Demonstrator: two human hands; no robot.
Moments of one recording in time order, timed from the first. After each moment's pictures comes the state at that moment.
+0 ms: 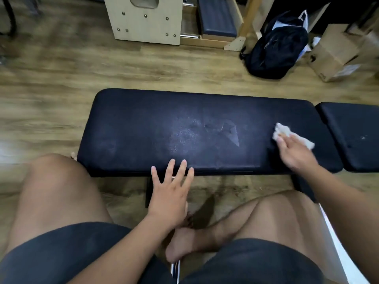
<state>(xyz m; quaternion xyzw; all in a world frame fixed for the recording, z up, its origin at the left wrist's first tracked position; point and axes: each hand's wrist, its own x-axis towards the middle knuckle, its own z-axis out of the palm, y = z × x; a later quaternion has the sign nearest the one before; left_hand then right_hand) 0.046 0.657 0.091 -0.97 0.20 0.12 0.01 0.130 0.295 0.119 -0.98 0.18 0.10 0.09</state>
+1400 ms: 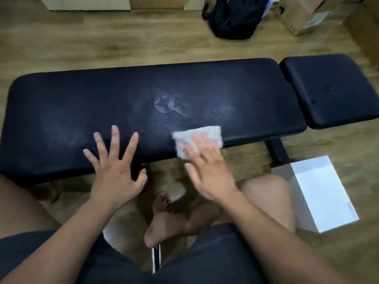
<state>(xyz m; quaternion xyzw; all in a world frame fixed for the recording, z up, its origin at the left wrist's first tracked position) 0.082 0.658 0.071 -0.98 0.13 0.03 -0.12 0.034 0.412 0.070 -0.99 -0.06 0.02 0.11</state>
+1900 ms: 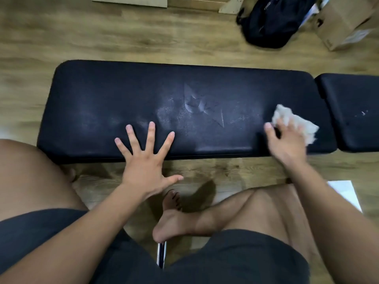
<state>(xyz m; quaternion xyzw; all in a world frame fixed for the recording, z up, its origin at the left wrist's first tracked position) 0.086 0.647 0.068 -0.99 0.13 0.08 0.02 0.108 0.293 0.106 -0.95 0.27 0.05 0.12</state>
